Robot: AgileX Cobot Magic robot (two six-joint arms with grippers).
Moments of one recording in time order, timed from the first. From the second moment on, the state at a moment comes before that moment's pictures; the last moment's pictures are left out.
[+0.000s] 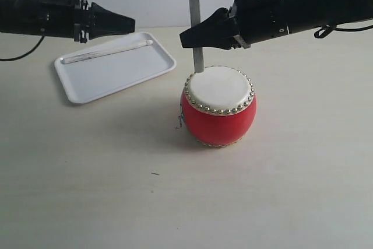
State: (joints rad) left arm -0.07 2.10 -1.39 -1.50 1.21 1.56; right arm 0.24 1.86 -1.17 1.45 1.06 -1.52
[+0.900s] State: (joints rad) left arm -0.28 1.80 -1.08 -1.73 1.21 1.92; right arm 0.24 1.86 -1.18 1.42 1.21 -1.67
